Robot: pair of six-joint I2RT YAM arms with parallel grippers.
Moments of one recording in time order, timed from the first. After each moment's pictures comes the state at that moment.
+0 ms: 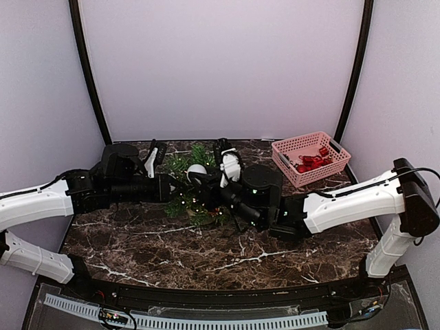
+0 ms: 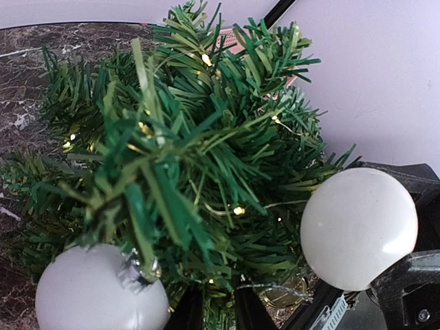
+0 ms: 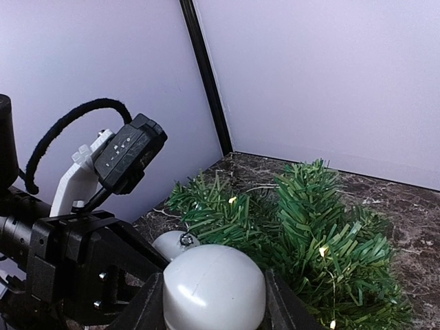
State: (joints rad) left arm -0.83 1.13 0.84 -0.20 0.08 -0.62; right arm 1.26 1.66 1.05 0.58 0.45 0.25
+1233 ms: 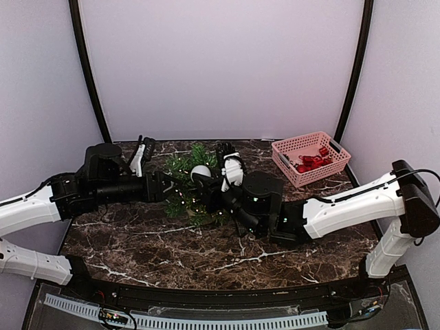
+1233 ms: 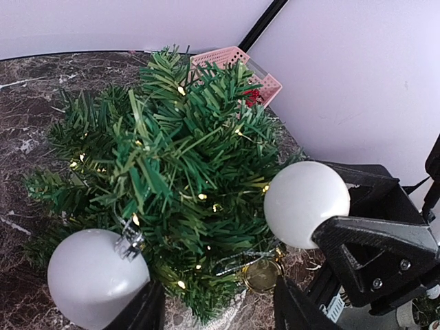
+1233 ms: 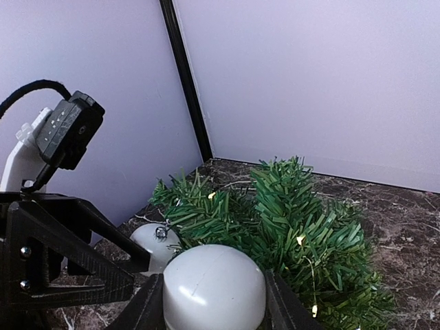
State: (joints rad) left arm -0.83 1.01 0.80 -0.21 0.07 -0.58; right arm 1.30 1.66 1.02 0.63 0.57 0.22
